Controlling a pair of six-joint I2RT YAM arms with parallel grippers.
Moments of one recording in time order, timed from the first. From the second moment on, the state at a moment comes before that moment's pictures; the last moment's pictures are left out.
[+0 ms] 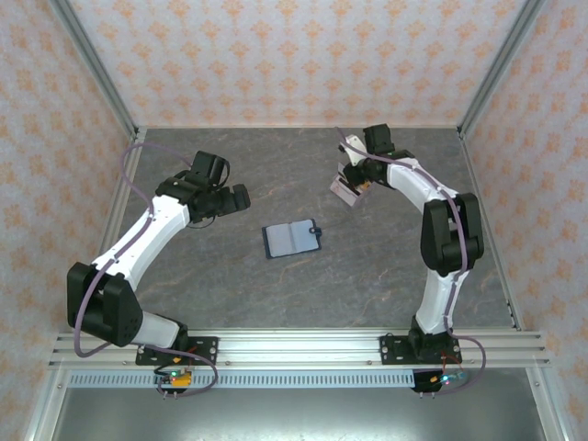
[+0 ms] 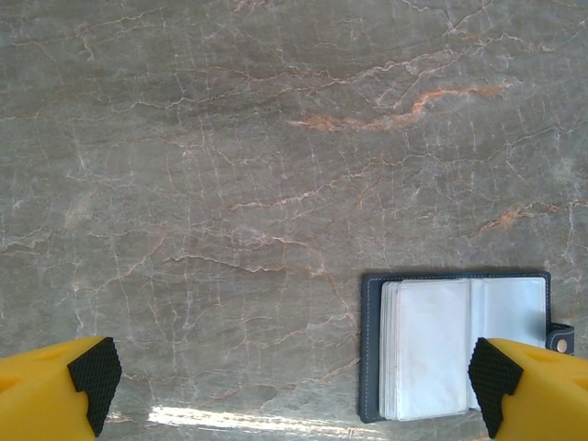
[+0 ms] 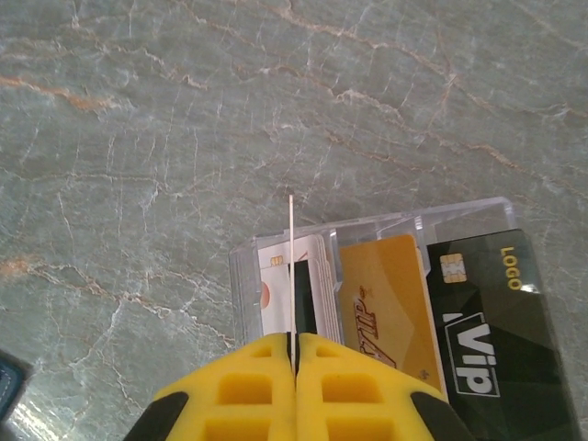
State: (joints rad) left arm -0.27 1.42 1.19 -0.83 -0.05 -0.59; right arm 0.24 1.93 1.49 -0.50 -0.23 -0.34
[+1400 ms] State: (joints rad) left arm -0.27 1.45 1.18 -0.83 0.04 -0.62; right arm 0.27 1.77 1.44 -0.60 -0.27 0.21
